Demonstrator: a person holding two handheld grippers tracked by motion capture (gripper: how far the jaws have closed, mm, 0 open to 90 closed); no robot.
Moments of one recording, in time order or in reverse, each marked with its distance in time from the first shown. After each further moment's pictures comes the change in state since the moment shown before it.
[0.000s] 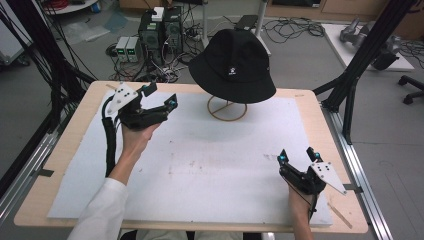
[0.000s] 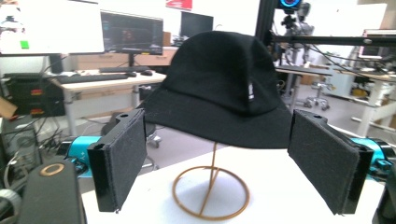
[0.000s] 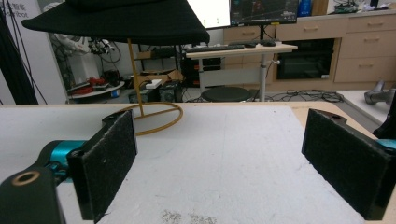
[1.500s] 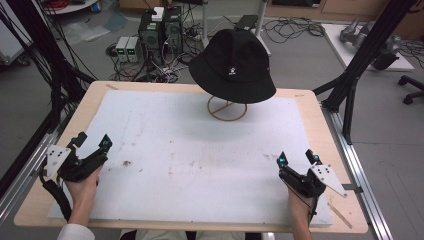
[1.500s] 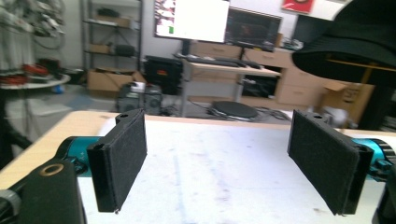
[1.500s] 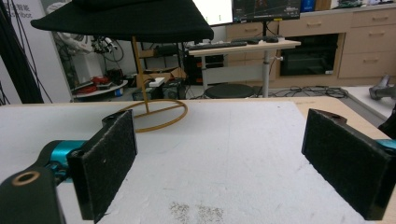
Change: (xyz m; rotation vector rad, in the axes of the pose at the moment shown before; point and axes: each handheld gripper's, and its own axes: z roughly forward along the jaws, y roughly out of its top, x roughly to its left) left arm 0.064 -0.100 -0.157 -0.042 0.489 -0.042; right arm 0.003 -0.001 -0.006 0.012 0.009 0.019
